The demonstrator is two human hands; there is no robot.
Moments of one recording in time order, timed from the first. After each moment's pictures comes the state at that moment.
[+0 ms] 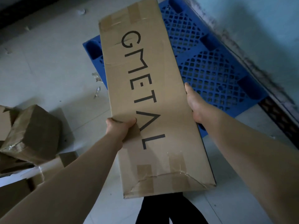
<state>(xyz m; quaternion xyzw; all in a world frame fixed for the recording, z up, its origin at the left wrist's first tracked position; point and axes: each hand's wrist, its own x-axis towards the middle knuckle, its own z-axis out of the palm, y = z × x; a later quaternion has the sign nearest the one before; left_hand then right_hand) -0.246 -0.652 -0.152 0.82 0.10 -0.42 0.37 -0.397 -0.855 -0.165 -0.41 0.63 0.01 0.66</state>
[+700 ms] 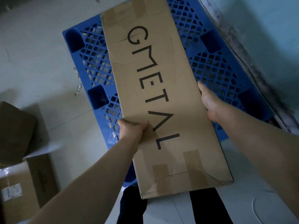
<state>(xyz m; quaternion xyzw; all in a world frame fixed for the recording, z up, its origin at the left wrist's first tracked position) -0.330 -0.858 -0.253 0.82 0.15 -0.41 0.38 -0.452 -1.079 -0.260 -0.43 0.63 0.06 0.65</state>
